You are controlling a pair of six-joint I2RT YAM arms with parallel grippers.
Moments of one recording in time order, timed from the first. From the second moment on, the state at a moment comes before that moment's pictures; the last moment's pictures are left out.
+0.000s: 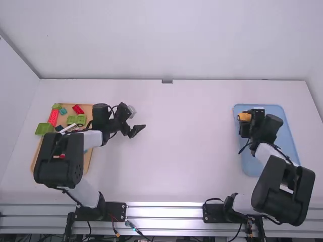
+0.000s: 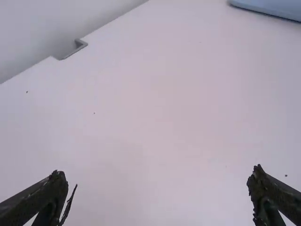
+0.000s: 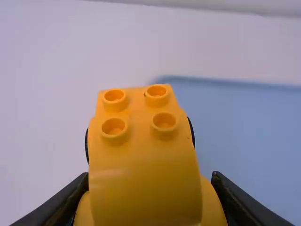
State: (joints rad) left arm 0.04 1.72 0.69 0.39 0.79 0.54; right arm -0.41 1.51 0.61 0.22 -0.25 -0.30
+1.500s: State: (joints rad) left arm -0.24 1.72 0.94 -0.01 0.02 0.04; right arm -0.37 1.34 0.63 -0.14 -0.03 -0.17
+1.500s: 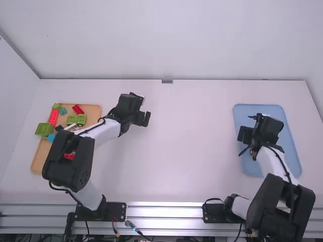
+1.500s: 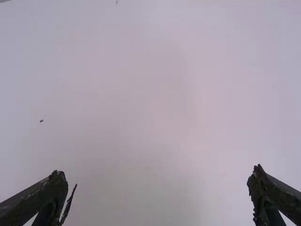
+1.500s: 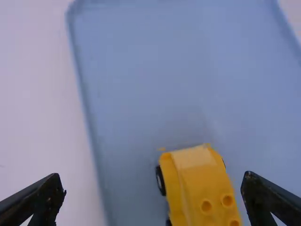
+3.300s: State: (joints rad) left arm 0.00 0.88 0.18 -0.10 0.00 0.01; right arm 0.00 0.33 0.01 -0.10 -0.02 0.00
